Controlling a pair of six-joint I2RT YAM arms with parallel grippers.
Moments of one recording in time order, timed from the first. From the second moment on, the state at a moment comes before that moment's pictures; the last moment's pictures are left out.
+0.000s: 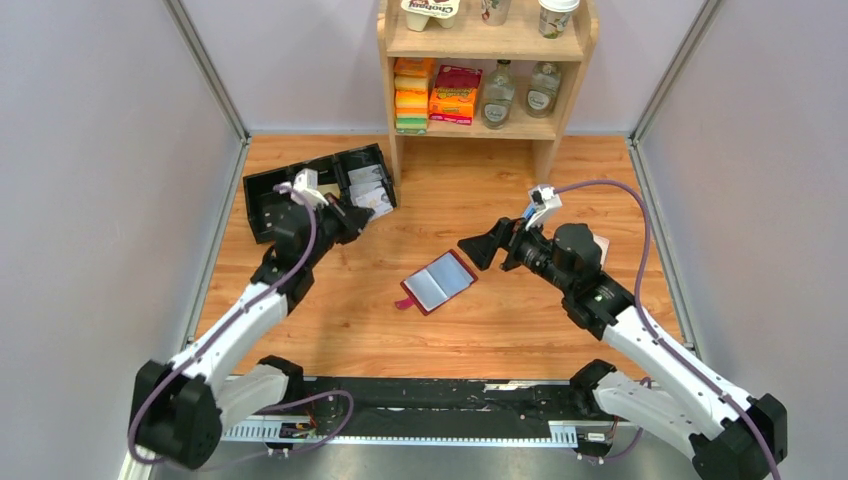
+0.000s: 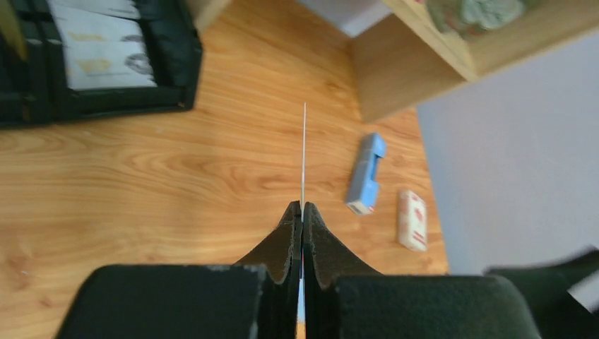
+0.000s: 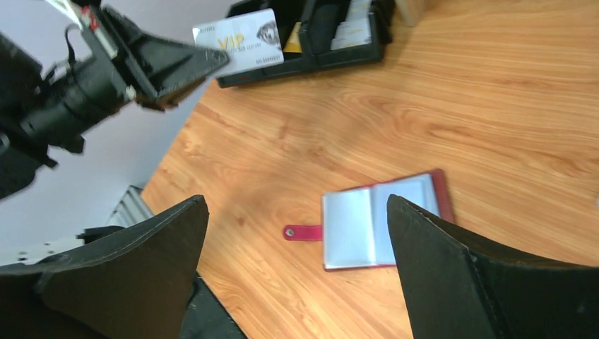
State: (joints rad) left arm -0.38 0.97 0.59 0.23 0.09 -0.81; right arm 0.61 0.88 0.68 0.06 -0.20 0.58
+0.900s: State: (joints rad) left arm -0.18 1.99 1.48 -0.24 0.11 -0.63; right arm 0.62 0.75 0.64 -0.08 0.11 0.49
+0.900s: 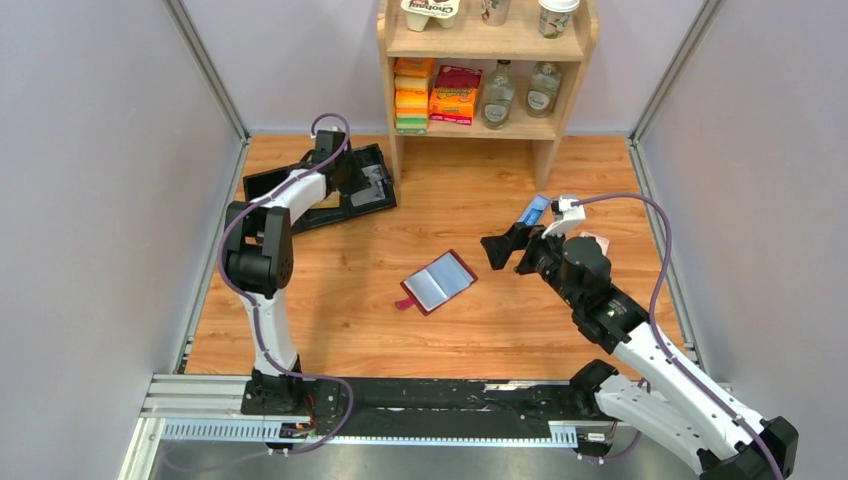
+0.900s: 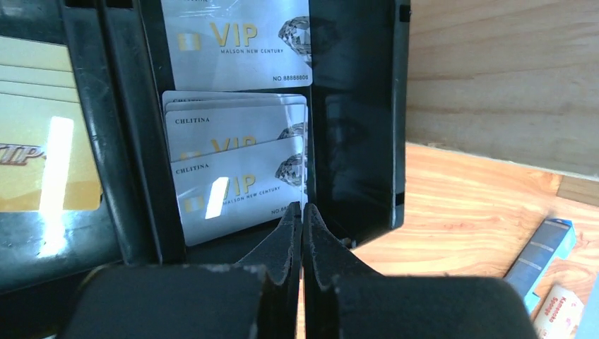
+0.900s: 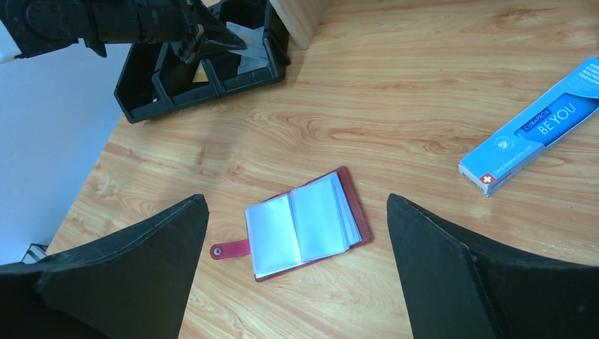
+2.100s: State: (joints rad) left arm -0.50 1.43 1.16 -0.37 -0.03 -0.62; right arm 0.62 1.00 0.70 -0.14 0.03 0.49
